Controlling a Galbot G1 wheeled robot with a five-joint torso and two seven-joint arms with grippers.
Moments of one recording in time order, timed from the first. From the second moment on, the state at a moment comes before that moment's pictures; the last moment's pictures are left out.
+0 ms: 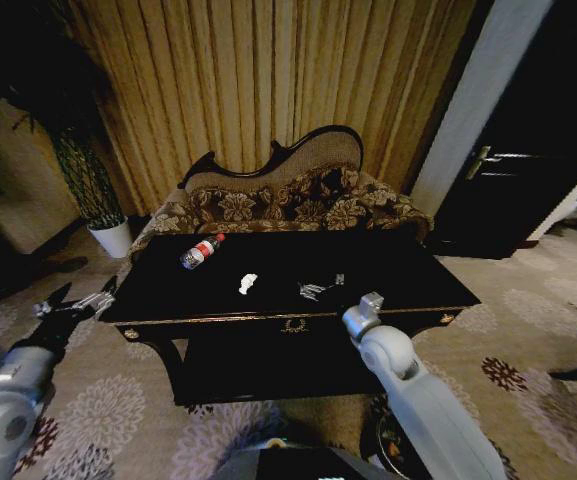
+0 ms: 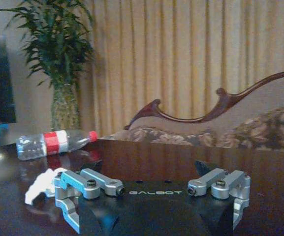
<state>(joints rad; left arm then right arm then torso) 1.71 -1.20 -1.24 -2.37 -0.80 0.42 0.01 -1.10 1.12 0.21 2.00 0.50 -0.31 0.00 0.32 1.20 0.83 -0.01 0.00</state>
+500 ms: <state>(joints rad) 1.72 -1.24 -1.30 -2.40 -0.79 0.42 0.02 -0.85 1.13 -0.07 1.88 0.56 -0.37 0.00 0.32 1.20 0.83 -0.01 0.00</state>
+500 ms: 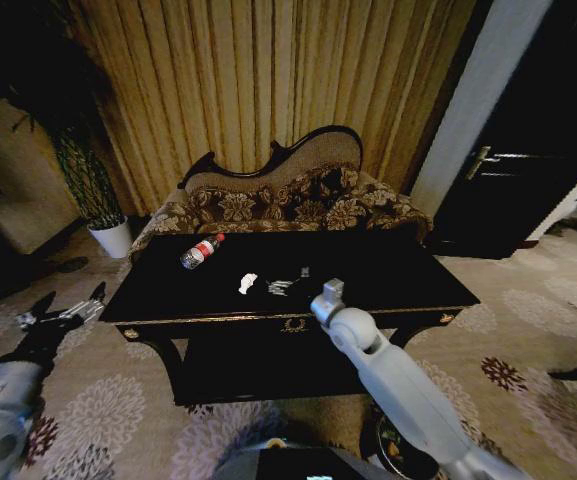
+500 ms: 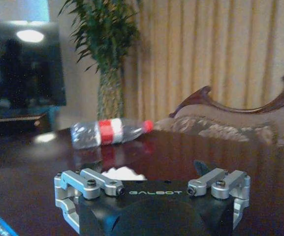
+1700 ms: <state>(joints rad) 1.69 -1.26 -1.31 -2.40 -0.79 0.42 0.01 -0.71 1.20 -0.22 1.69 0.53 -0.33 0.00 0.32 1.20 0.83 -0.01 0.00</state>
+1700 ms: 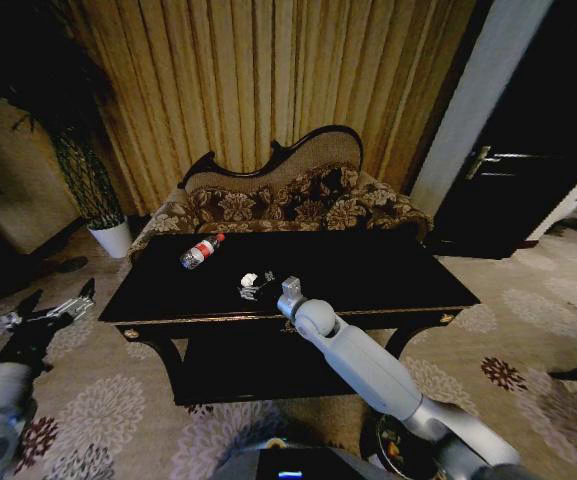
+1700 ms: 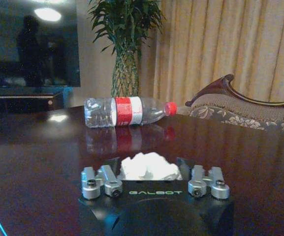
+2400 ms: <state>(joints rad) 1.69 -1.25 -1.33 -2.39 -0.80 0.42 0.01 -0.74 1.19 -0.21 1.71 0.51 -0.32 0.00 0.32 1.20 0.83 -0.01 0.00</state>
